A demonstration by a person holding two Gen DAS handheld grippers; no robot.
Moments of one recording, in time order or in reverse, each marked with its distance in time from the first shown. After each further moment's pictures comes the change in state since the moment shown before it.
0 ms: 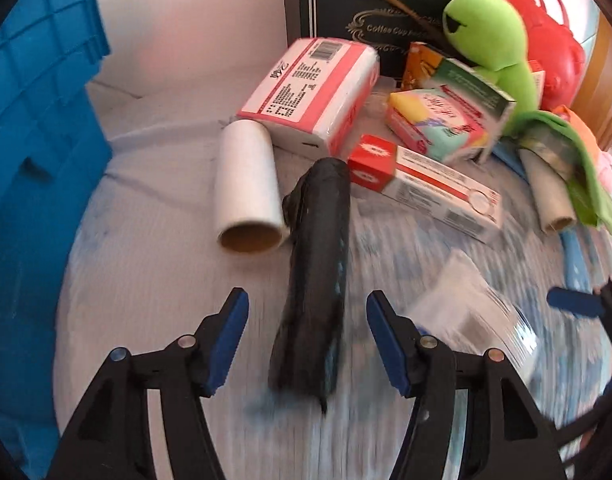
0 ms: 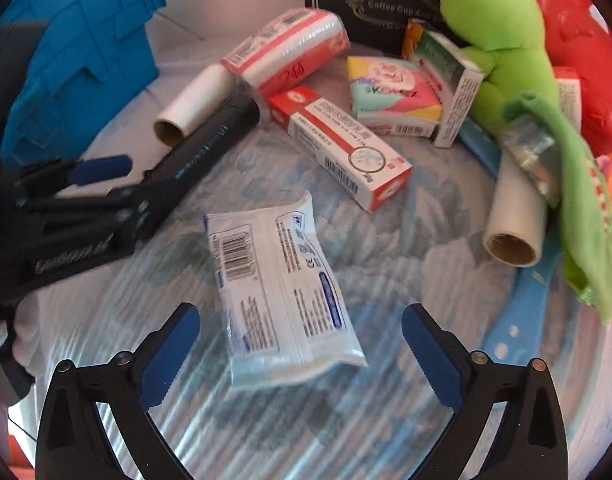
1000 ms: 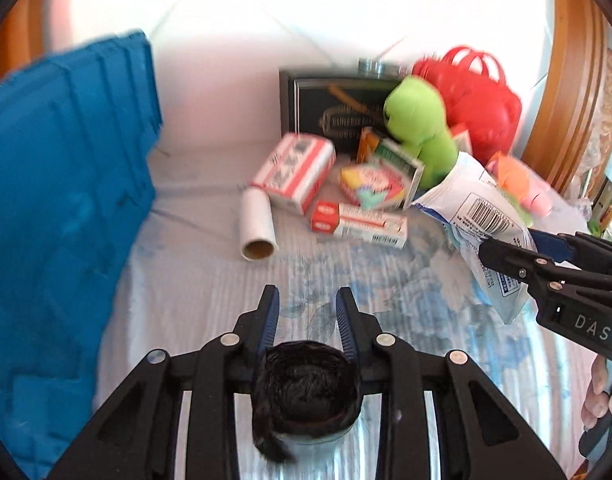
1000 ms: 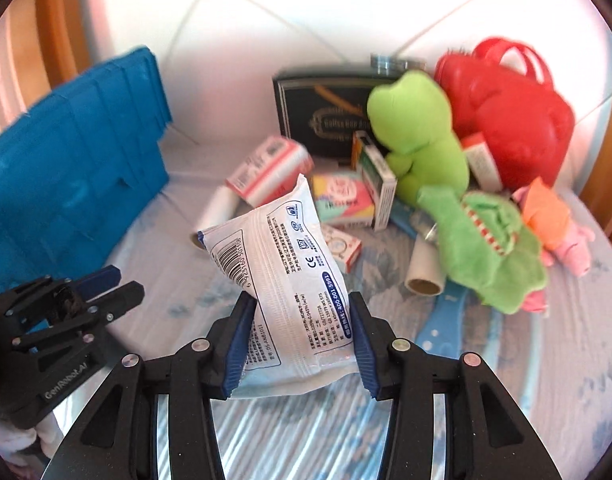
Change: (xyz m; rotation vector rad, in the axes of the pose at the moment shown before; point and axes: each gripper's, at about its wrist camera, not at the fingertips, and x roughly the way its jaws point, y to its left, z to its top) left arm -0.174 -0.011 -0.053 -0.022 -0.244 -0.039; right arm -0.147 0.014 -0.012 0.107 -0.312 -0.055
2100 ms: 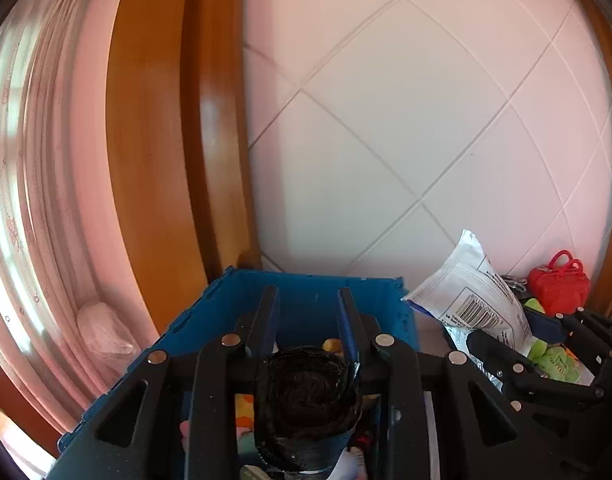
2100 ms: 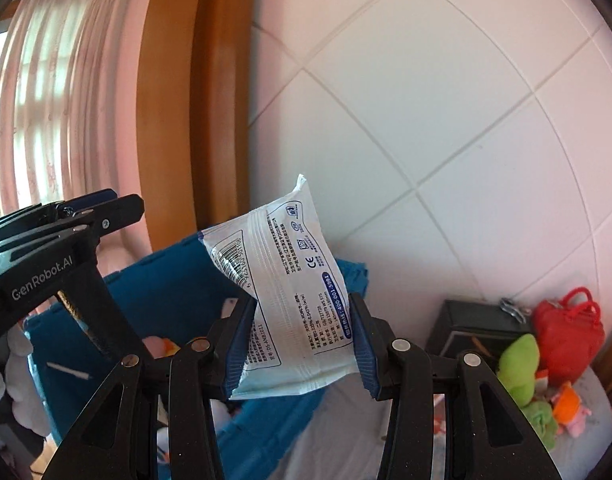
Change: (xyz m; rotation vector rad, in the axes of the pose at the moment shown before) left arm -0.289 0.302 0.148 -0.126 -0.432 0.312; right arm -0.151 0.349 0.184 -0.241 -0.396 0.133
